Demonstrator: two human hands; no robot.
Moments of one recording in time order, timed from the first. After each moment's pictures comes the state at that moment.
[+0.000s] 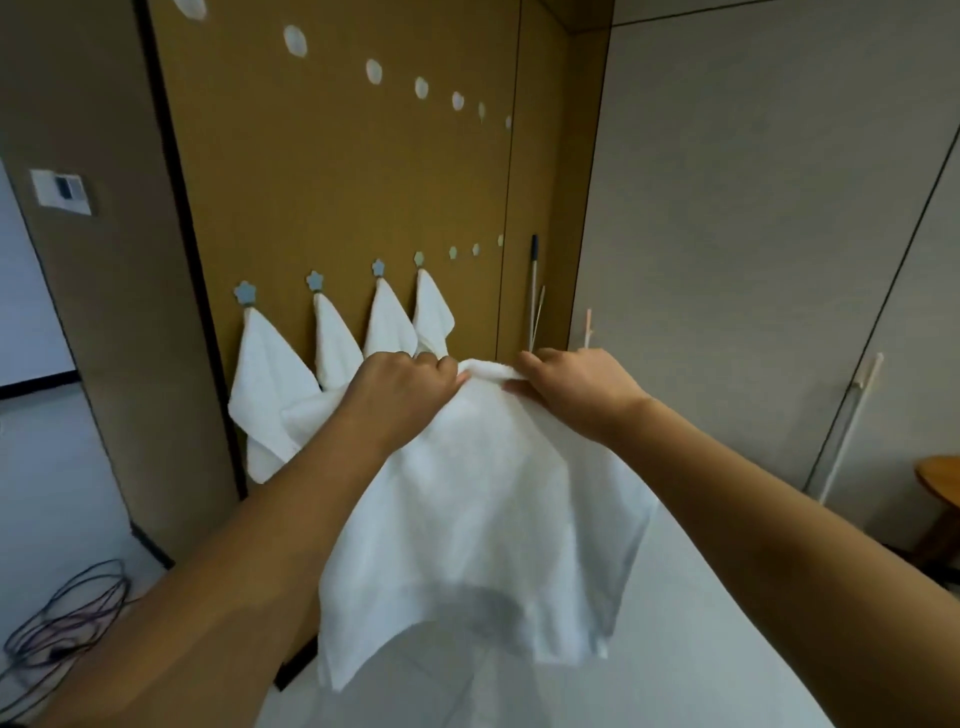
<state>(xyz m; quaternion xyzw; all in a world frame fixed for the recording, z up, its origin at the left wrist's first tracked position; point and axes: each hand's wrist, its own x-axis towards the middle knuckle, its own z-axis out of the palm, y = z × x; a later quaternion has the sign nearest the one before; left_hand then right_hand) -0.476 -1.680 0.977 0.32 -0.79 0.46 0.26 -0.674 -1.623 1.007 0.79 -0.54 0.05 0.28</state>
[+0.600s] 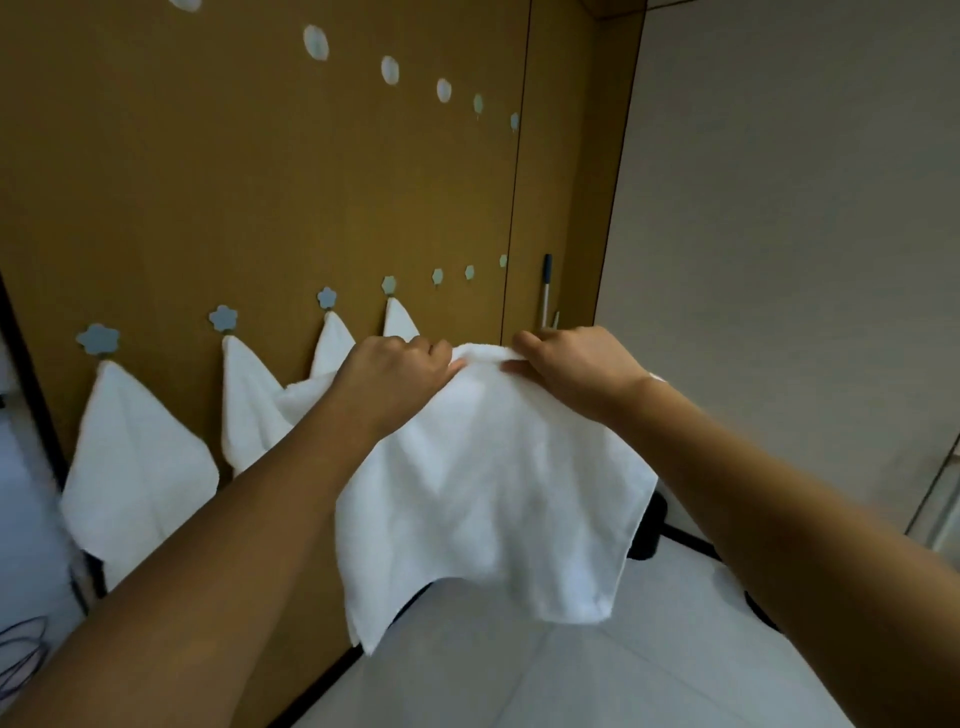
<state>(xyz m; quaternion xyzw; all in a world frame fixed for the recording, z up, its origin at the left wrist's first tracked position) -0.629 -1.951 1.006 0.32 -0.77 0.47 0.30 -0.834 -1.907 1.045 0.80 -0.51 0.08 0.30</state>
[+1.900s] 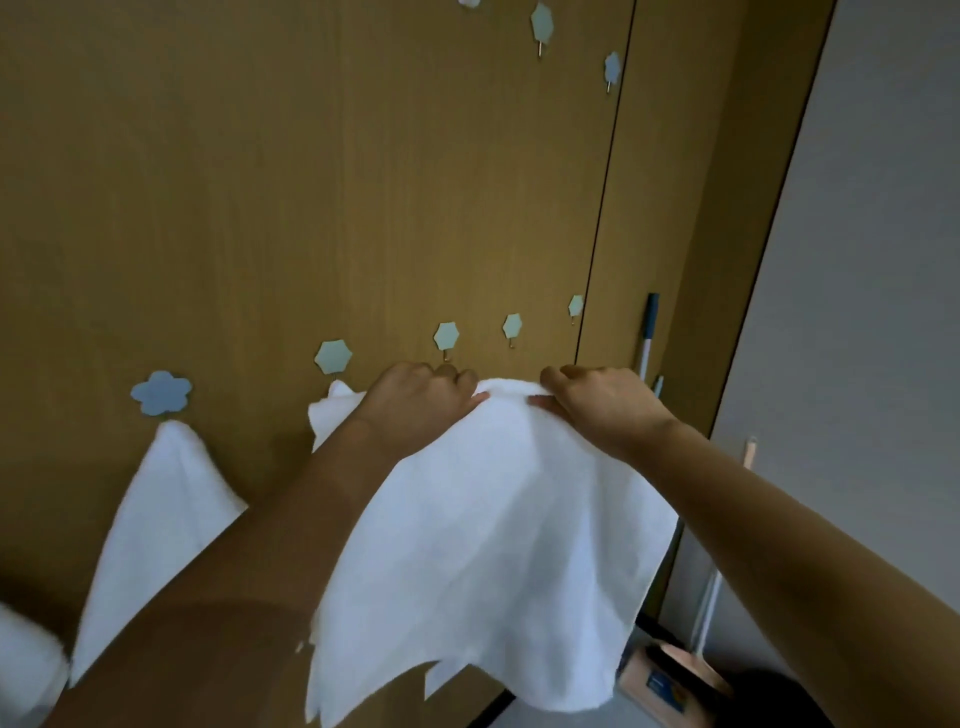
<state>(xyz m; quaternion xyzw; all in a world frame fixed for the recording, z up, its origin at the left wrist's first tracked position) -0.744 -2.496 0.991 0.37 -0.72 0.54 0.23 -0.963 -2.486 1.020 0.84 -0.44 0.09 0.28</state>
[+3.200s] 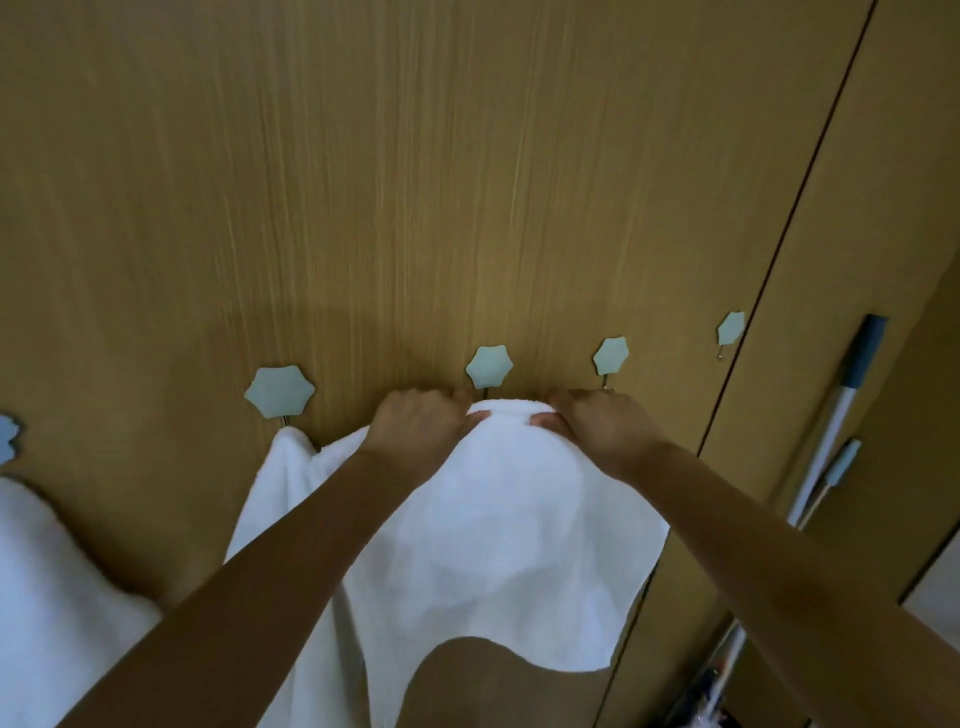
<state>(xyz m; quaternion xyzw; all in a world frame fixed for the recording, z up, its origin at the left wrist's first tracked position) -0.726 -2.706 0.948 0.67 -0.68 0.29 0.08 -0.916 -2.792 0.964 0.92 -0.33 0.14 0.14</state>
